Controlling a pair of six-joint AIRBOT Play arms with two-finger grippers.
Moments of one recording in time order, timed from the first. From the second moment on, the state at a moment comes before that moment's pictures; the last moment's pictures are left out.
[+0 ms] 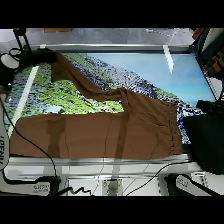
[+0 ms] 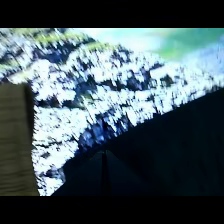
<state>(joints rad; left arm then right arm) 0.09 -1.52 1.66 1.00 -0.71 -1.02 -0.56 -1.21 1.01 -1.42 0.83 1.31</state>
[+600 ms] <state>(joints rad) 0.20 -1.45 1.67 1.48 -0.63 -1.33 -0.62 -1.45 1.01 -1.00 1.15 0.95</state>
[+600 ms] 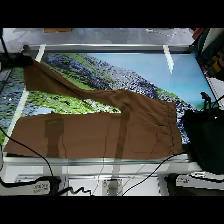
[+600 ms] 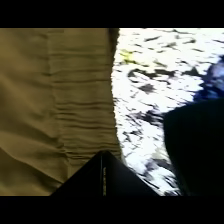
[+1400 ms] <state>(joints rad) 0.37 -1.44 1.49 1.54 -1.13 -1.23 -0.60 -1.60 1.11 -0.89 1.09 1.08</state>
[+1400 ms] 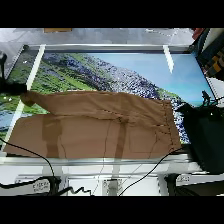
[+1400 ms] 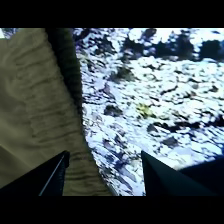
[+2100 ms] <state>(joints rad) 0.43 -1.55 1.46 1.54 -1.19 -1.21 -0.49 -1.89 1.45 -0.89 1.27 1.09</state>
